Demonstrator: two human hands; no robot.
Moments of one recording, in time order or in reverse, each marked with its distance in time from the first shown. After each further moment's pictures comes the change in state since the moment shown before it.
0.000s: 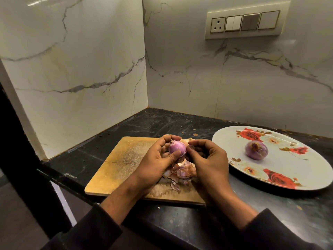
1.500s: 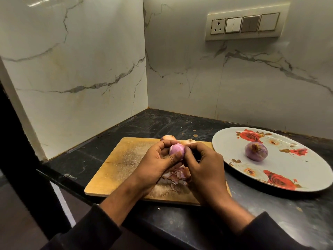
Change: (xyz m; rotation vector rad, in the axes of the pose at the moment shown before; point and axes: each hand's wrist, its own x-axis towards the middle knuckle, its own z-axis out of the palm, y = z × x) left_hand 0.004 -0.005 -0.002 -0.107 -0.002 -0.034; right_hand -0.007 -0.006 0.002 -0.267 -0.070 -0.283
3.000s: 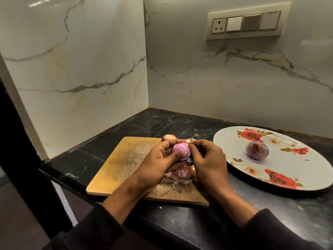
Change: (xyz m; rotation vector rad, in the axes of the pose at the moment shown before) left_hand 0.000 0.003 0.002 0.034 -0.051 -0.001; right_hand 0.010 0.010 0.003 0.041 0.035 0.159
